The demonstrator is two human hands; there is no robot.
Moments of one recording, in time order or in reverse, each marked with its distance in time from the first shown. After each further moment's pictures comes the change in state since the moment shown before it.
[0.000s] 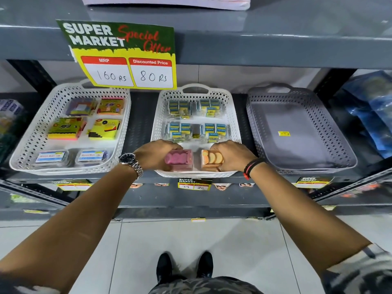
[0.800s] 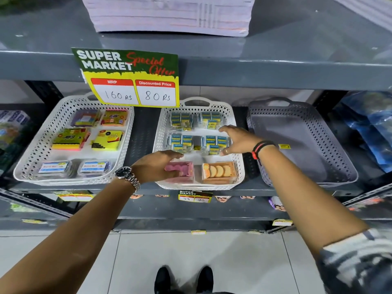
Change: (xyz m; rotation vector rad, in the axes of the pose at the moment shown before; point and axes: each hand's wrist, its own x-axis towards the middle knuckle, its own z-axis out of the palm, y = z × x) left_hand -0.002 -0.005 0.001 -0.104 0.049 -0.020; right_hand 0.035 0.029 -0.060 0.213 -0.067 0.053
